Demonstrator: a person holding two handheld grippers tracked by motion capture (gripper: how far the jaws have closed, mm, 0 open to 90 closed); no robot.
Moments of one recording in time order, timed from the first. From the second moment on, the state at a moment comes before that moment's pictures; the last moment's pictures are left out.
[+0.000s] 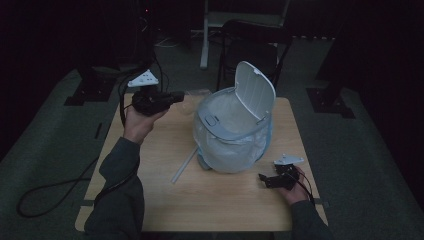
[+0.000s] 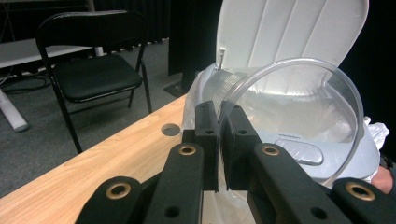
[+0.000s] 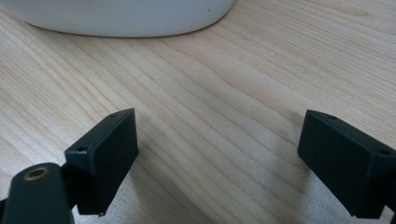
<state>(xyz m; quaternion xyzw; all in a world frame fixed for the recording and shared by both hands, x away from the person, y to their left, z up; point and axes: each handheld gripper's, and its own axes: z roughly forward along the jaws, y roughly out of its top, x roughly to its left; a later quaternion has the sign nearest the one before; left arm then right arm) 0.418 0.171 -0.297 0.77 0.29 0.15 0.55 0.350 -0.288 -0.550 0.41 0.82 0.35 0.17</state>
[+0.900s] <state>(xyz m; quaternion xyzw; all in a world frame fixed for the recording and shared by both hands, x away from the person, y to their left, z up) 0.425 0.149 -0.296 0.78 0.27 0.14 0.55 0.350 -0.288 -0.550 0.41 0.82 0.35 0.17</state>
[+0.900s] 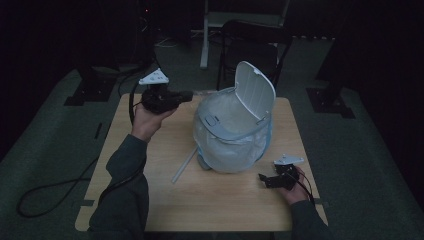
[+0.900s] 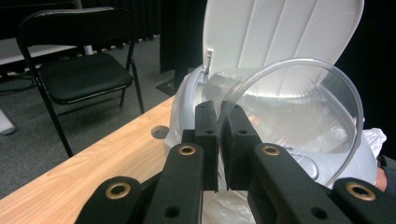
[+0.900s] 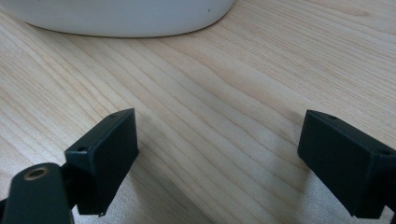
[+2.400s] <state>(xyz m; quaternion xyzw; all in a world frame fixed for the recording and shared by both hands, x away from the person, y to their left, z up) 0.428 0.122 -0.293 0.78 0.25 0.13 0.56 0.350 -0.288 -0.550 0.41 0.82 0.35 0.17</state>
